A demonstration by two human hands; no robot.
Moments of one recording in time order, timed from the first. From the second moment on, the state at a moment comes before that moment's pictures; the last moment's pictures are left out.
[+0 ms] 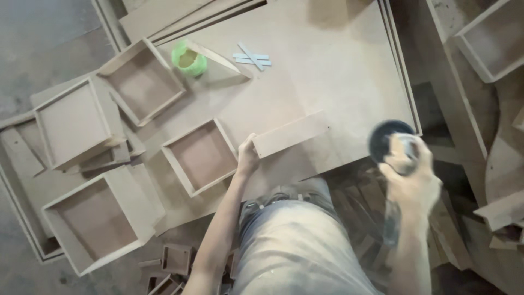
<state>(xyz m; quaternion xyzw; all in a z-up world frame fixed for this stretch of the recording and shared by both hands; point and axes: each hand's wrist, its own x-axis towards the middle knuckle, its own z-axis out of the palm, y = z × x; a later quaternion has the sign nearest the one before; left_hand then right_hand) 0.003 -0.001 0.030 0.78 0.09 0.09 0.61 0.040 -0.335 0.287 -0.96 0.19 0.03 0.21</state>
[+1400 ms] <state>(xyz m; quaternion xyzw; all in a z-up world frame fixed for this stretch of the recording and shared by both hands) 0.009 -0.020 0.026 0.73 0.04 0.09 0.68 0.036 -0.209 0.267 -0.94 -0.21 0.08 0.24</state>
